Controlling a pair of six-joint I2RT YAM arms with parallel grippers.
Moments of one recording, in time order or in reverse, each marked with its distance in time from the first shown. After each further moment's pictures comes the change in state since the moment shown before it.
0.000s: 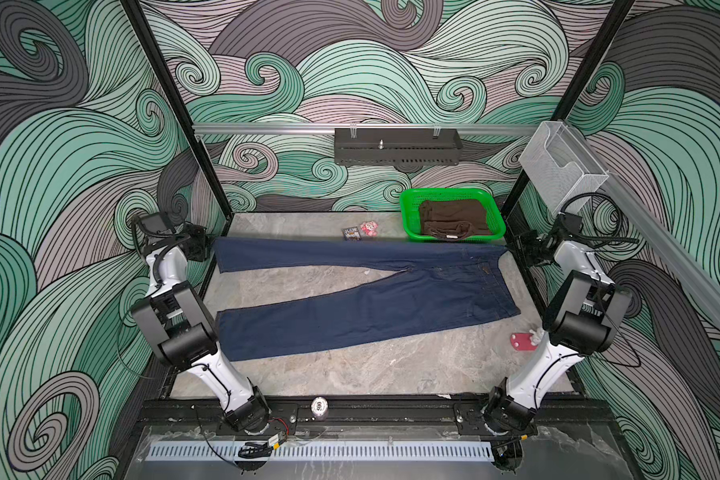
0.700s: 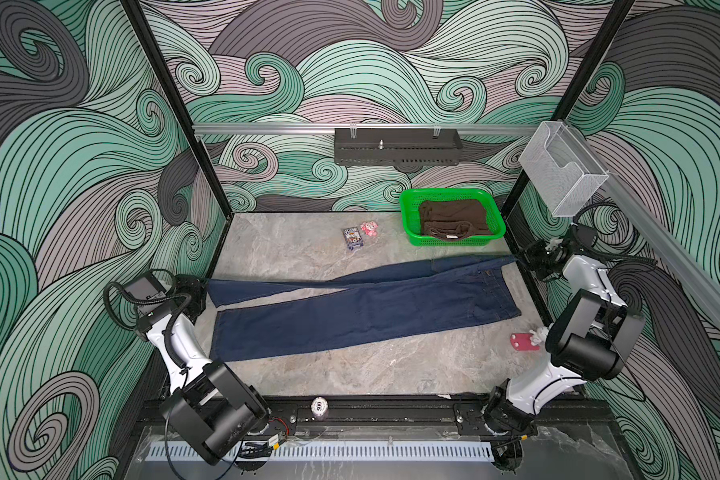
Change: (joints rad) left arm 0.211 -0.604 -0.572 0.002 0.064 0.095; right arm -0.050 -0.215 -0.211 0.032 0.069 -0.230
